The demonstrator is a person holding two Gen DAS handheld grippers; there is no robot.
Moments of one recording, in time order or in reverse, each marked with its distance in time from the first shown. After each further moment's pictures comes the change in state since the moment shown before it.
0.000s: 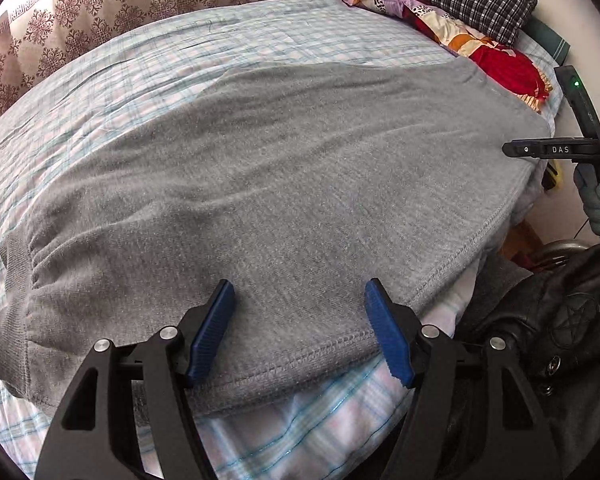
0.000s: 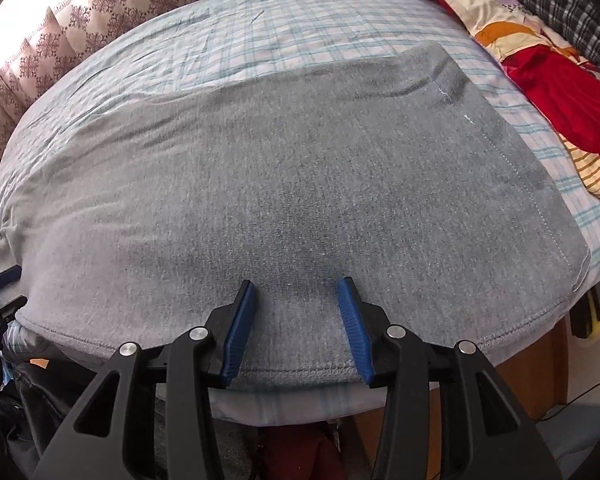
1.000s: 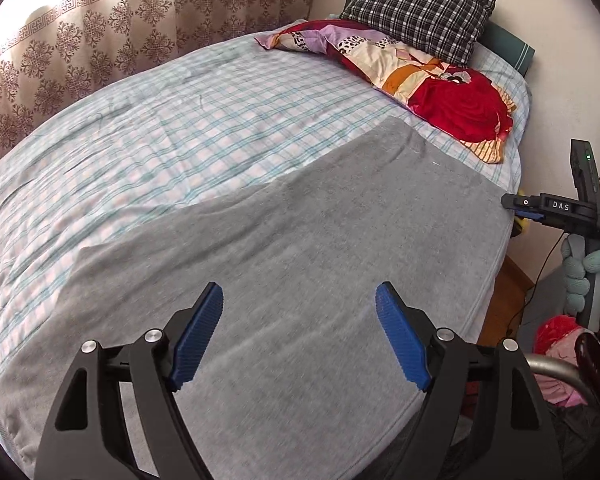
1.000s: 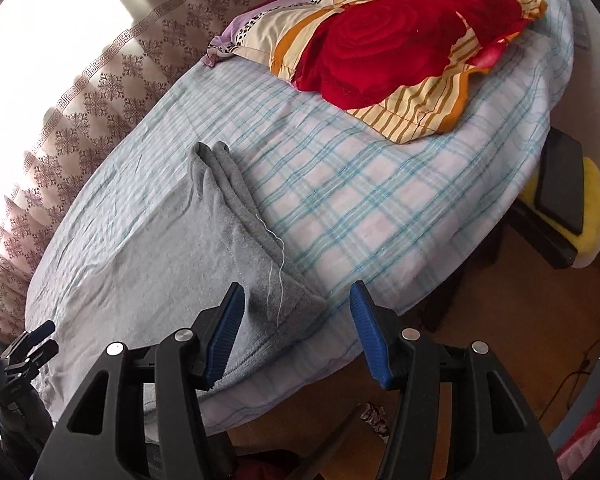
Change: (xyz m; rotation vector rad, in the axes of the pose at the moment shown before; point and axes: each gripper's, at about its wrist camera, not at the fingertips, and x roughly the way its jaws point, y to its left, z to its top) left arm 0.037 -0.125 0.165 0.123 -0.084 -0.115; right arm -0.051 -0.186 -0.020 0.504 -0.229 0.088
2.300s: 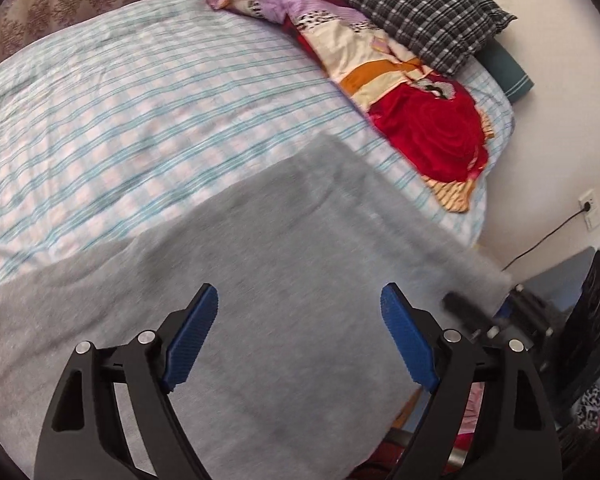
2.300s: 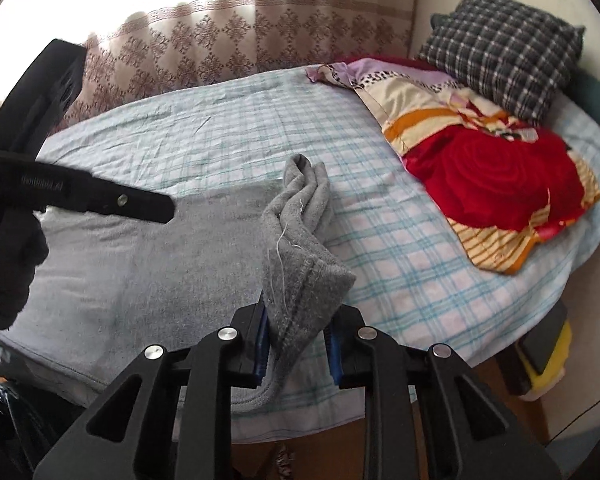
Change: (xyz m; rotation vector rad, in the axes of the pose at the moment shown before) left arm 0.086 -0.050 0.097 -0.136 0.141 -0.284; right arm -0.012 0.122 -0.025 -0.556 -0.144 -0.132
